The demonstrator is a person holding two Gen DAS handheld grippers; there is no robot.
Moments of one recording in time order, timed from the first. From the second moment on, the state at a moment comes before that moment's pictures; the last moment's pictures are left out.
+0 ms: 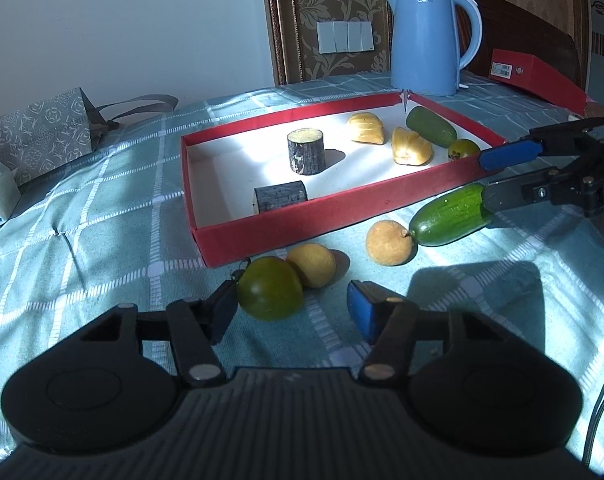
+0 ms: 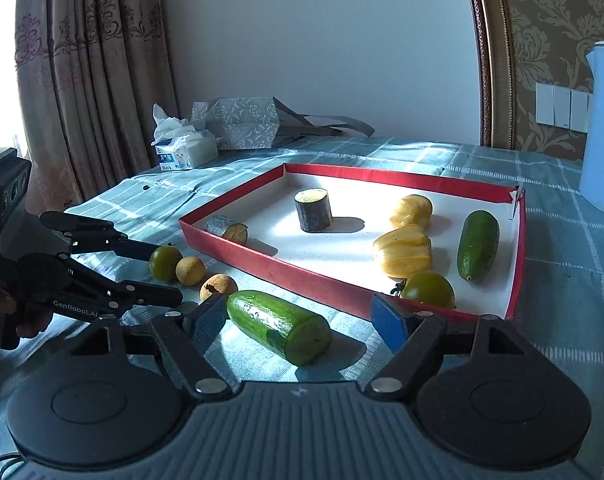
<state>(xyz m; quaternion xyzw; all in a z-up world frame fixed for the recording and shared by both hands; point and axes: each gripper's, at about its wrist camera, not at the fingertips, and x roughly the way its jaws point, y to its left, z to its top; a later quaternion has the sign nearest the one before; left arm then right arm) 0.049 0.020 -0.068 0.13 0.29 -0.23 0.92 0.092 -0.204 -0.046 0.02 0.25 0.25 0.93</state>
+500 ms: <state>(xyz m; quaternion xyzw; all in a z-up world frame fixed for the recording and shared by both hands) 0.028 0.034 -0.056 0.10 0.27 -0.22 0.93 0.093 -0.203 -0.048 0.01 0.26 0.26 0.93</state>
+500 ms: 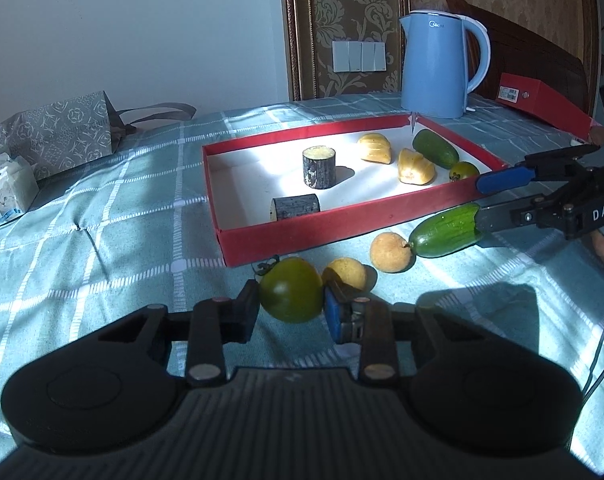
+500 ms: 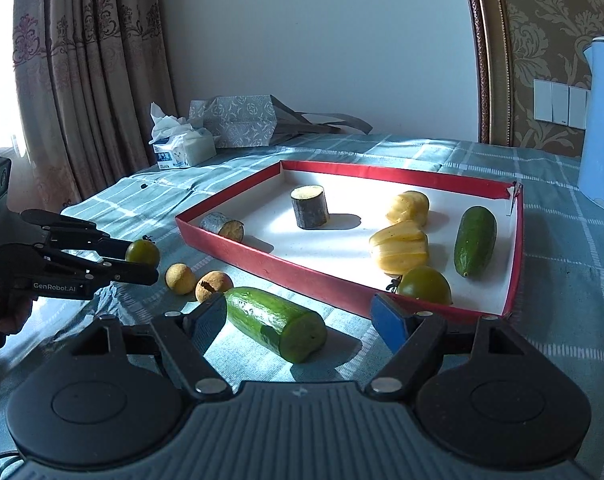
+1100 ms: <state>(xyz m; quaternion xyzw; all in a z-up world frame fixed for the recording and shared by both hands) 0.017 0.037 -0.046 0.11 0.26 -0.20 0.94 0.107 -0.167 -0.055 -0.13 0.31 0.30 0.89</state>
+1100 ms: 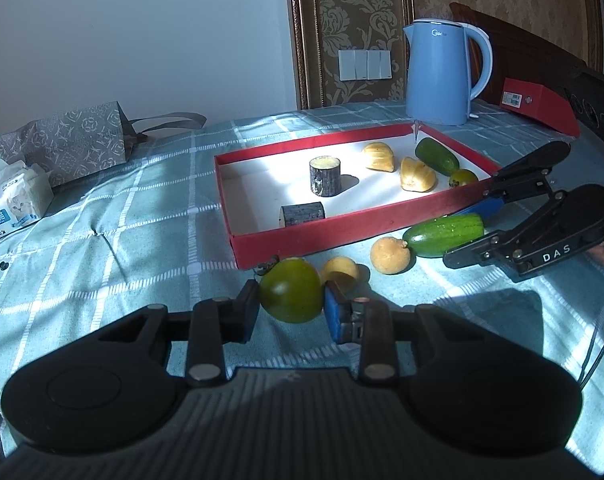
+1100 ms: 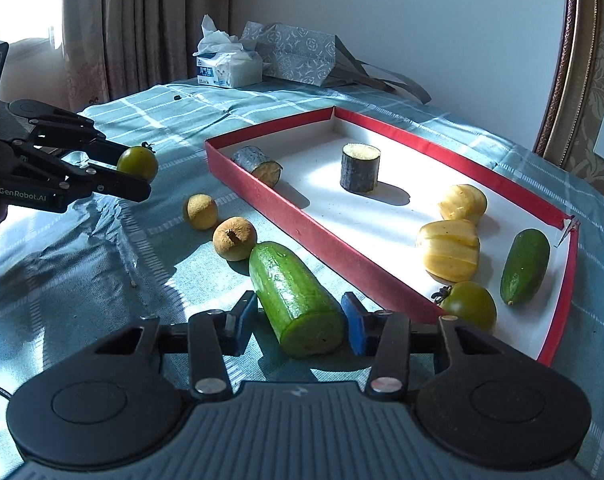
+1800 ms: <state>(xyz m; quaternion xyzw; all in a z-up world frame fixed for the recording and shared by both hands) 0.017 0.030 -0.031 0.10 0.24 -0.21 0.94 0.066 -0.176 -0.039 -0.08 0.25 0.24 0.93</state>
